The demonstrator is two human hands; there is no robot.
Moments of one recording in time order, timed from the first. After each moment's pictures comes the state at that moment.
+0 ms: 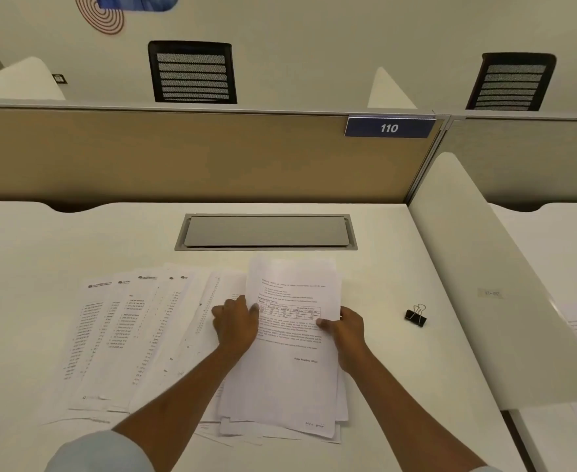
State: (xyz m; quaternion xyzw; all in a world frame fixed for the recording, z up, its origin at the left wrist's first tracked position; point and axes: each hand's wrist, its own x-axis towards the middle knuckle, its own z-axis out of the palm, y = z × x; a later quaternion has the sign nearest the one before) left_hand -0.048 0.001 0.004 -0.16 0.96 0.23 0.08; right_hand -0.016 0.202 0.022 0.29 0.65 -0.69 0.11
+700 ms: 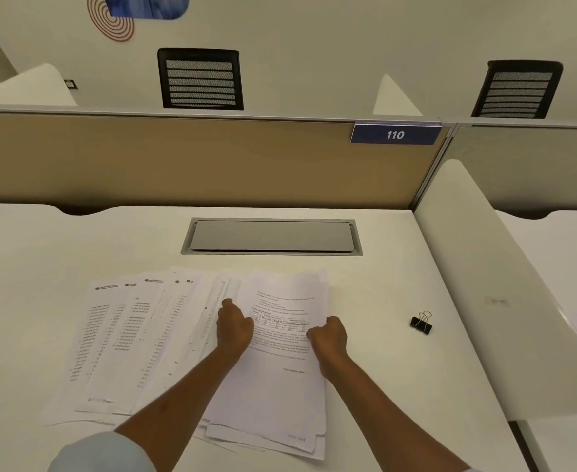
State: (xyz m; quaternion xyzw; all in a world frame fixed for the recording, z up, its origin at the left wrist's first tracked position) left_hand -0.053 -0.013 0.004 -0.25 0.88 0.39 0.07; right_hand -0.013 0.158 0.039 0.32 0.73 -0.60 0.12
